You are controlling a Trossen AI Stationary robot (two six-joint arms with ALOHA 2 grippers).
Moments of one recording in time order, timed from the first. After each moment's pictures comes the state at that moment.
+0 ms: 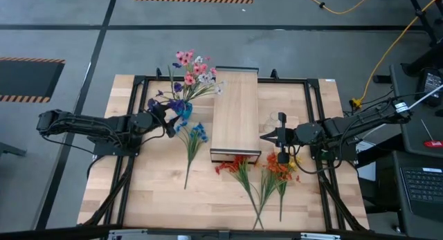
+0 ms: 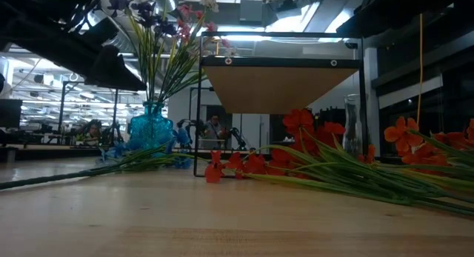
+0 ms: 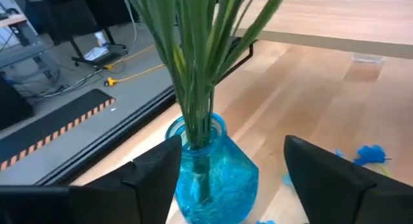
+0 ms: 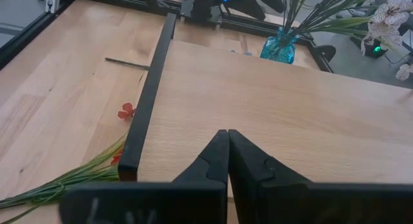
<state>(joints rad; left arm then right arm) 0.05 0.59 0.20 0.03 -0.66 -0.11 0.28 0.89 0.61 -0.16 0.36 -0.06</state>
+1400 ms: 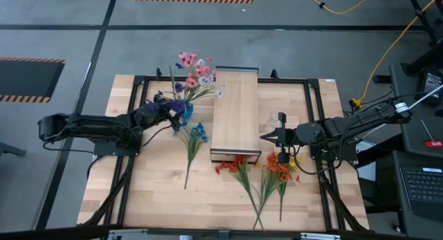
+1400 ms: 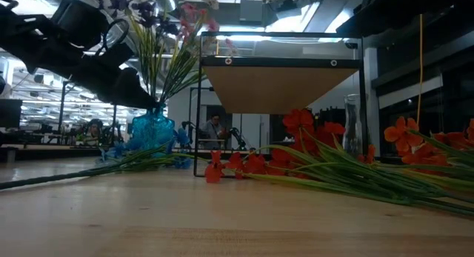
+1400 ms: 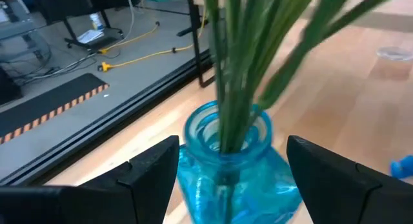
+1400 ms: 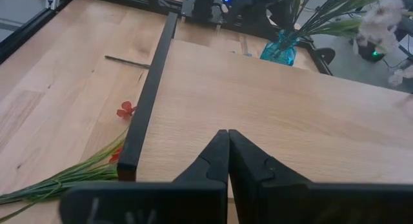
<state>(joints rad) 0.35 0.85 0.14 0.37 -0.37 -0.07 0.28 0.89 0.61 -0.16 0.36 -0.08</state>
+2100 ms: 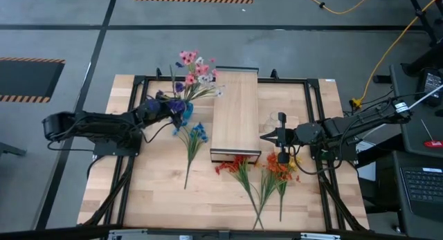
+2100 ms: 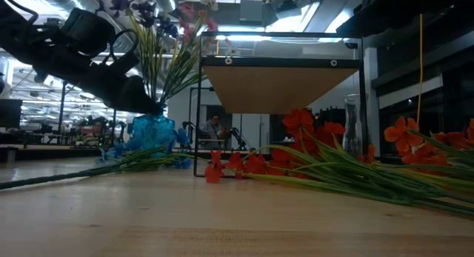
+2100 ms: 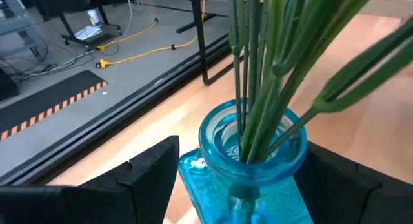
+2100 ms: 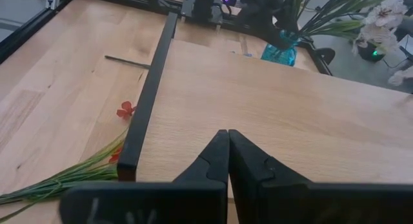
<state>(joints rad) 0.46 0.99 0.14 0.51 -0.26 -0.03 0.28 0.89 0.61 -0.16 0.36 -0.08</state>
